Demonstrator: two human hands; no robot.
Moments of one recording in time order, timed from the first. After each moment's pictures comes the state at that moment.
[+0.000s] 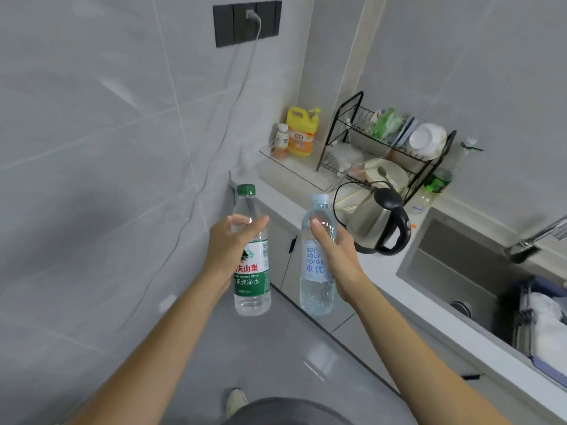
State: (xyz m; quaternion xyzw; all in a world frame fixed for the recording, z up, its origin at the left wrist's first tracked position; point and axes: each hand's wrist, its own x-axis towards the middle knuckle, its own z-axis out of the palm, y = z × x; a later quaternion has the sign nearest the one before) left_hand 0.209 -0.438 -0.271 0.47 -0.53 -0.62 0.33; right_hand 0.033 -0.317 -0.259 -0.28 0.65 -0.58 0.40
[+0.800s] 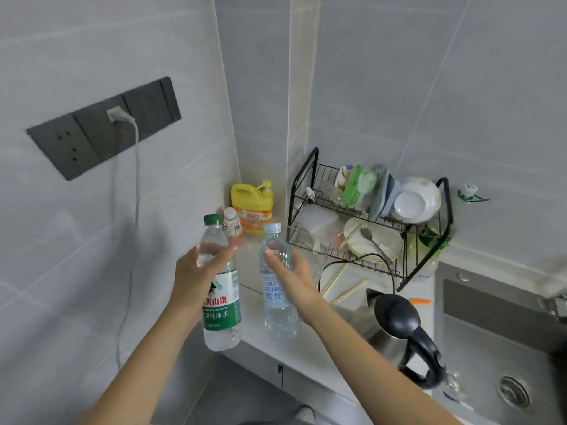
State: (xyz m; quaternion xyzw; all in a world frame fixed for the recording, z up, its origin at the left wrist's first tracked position) left_hand -0.046 -0.741 -0.263 0.45 -0.60 -0.59 0.29; right_hand -0.197 -0.620 -0.300 -0.26 0.64 -0.62 0.38
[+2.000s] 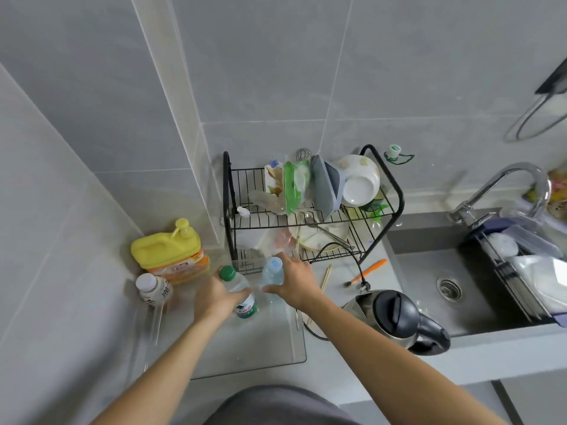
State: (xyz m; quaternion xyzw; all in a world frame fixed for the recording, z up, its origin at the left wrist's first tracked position) left_hand -0.260 -0.875 -0.437 0.37 -0.82 -0.42 -0.10; right_hand -0.338 -0.679 -0.396 -0.18 0.94 -0.24 0.18
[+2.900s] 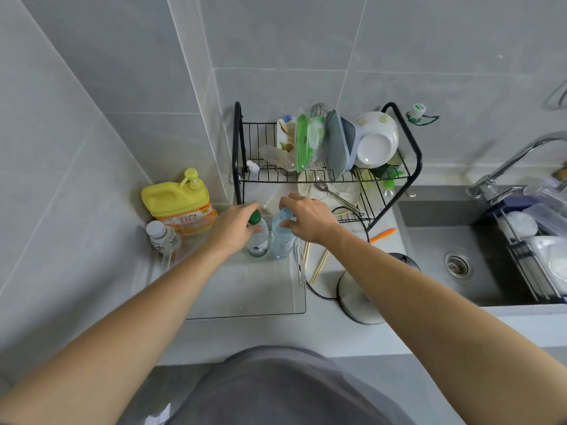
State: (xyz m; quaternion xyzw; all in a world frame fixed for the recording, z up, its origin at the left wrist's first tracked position) left_hand -0.286 -0.857 -0.373 0.05 -0.97 -0.25 0.00; right_hand -0.382 -0.667 -0.368 -0.38 0.92 -0.10 0.08
